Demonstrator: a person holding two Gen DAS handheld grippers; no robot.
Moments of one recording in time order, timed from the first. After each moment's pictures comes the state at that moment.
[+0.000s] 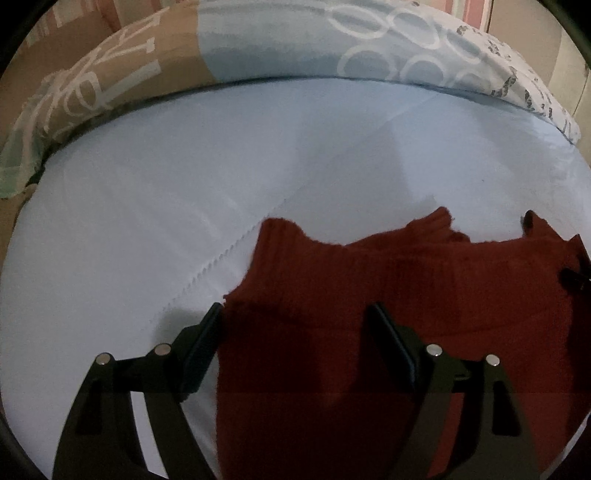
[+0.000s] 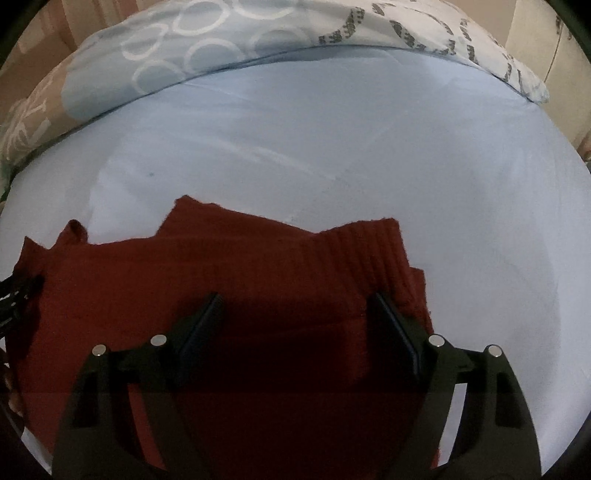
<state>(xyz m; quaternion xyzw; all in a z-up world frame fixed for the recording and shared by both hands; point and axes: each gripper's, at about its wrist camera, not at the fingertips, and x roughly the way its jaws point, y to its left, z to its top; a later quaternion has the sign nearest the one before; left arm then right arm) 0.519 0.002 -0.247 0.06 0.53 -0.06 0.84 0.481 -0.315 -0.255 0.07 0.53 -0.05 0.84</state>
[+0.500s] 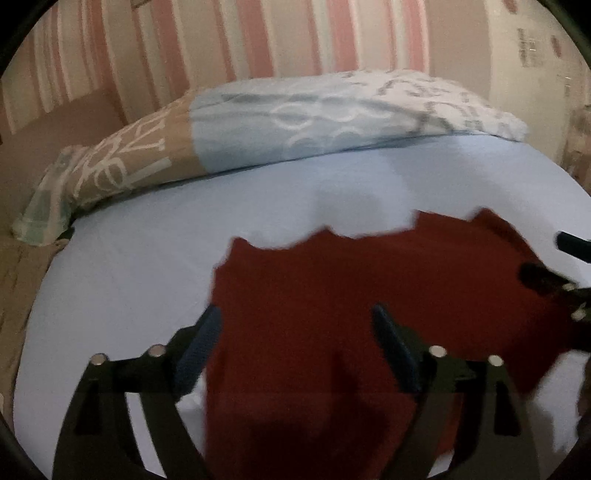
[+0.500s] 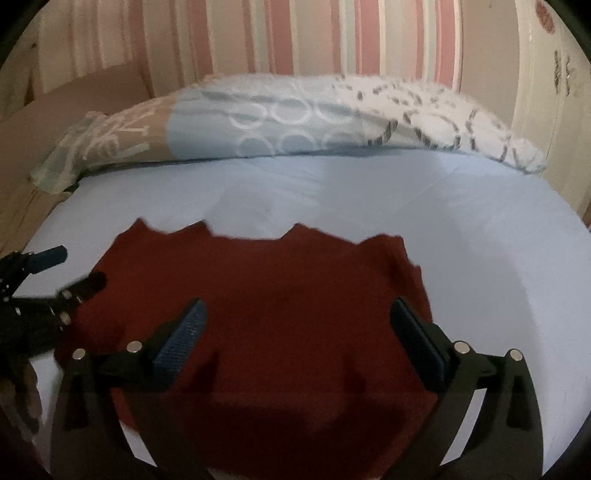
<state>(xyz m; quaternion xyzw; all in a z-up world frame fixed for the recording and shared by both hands) 0.354 -0.044 -0.159 0.10 0.38 -0.10 0.91 0.322 -0.251 -0.174 0.02 0.36 0.02 0.93</state>
